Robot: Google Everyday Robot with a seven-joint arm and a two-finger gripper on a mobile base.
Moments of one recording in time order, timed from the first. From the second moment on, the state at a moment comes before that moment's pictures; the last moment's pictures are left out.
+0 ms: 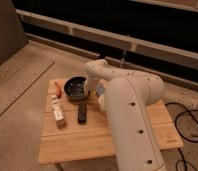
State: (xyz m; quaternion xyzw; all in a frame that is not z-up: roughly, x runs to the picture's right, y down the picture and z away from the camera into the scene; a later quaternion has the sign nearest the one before) arm -0.057 0.047 0.972 -0.27 0.20 0.77 0.54
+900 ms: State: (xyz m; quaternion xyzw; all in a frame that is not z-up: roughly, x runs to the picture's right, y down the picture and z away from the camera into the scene) arm -0.029 0.073 0.942 -0.23 0.27 0.75 0.56
